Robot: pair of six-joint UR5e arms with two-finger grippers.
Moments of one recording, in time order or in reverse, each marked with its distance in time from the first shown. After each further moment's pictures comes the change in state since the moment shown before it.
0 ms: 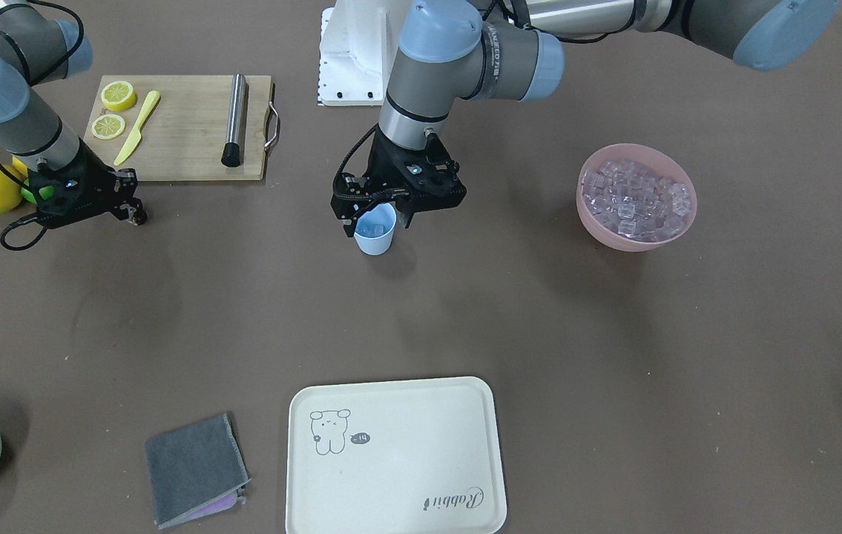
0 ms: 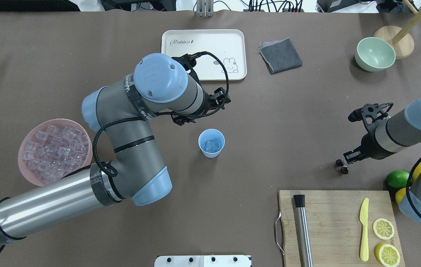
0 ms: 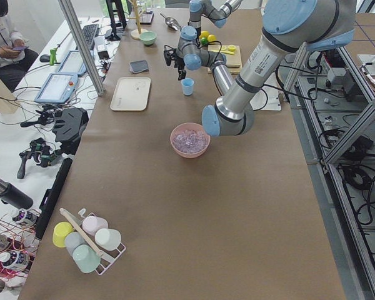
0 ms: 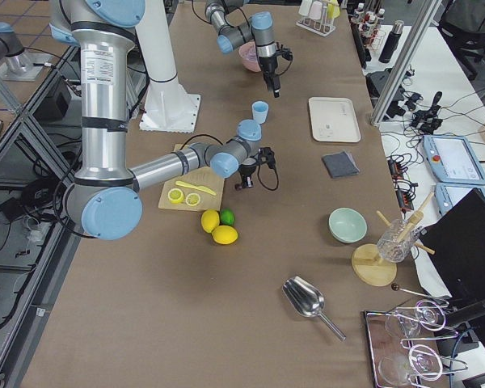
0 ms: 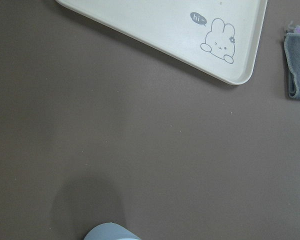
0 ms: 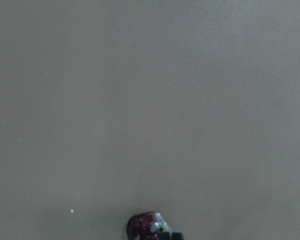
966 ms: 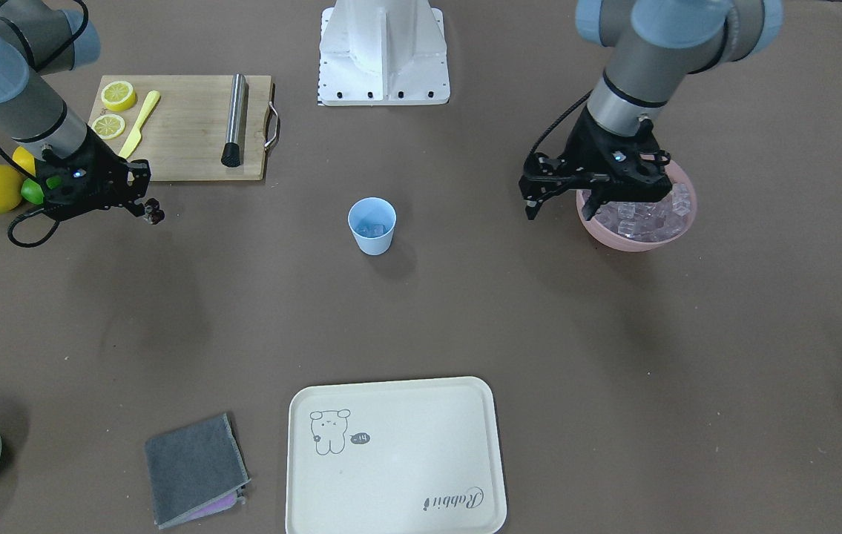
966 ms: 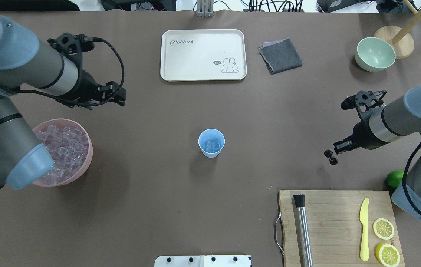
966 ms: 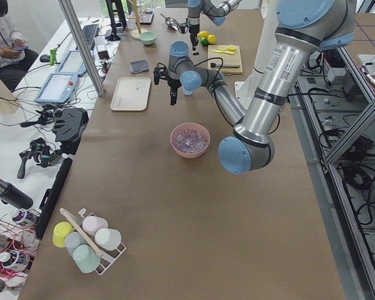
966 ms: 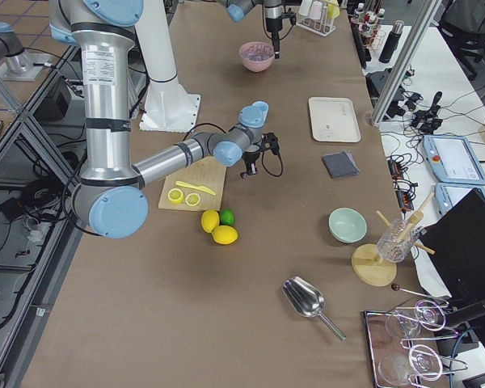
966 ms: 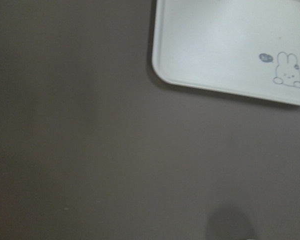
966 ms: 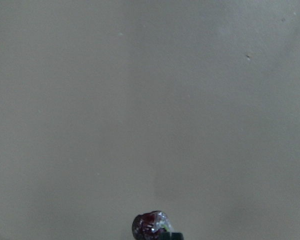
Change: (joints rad) left arm -0.241 0.465 -0.373 0.124 -0.214 0.540; right arm 0.029 0.093 0.065 -0.059 0.023 0.032
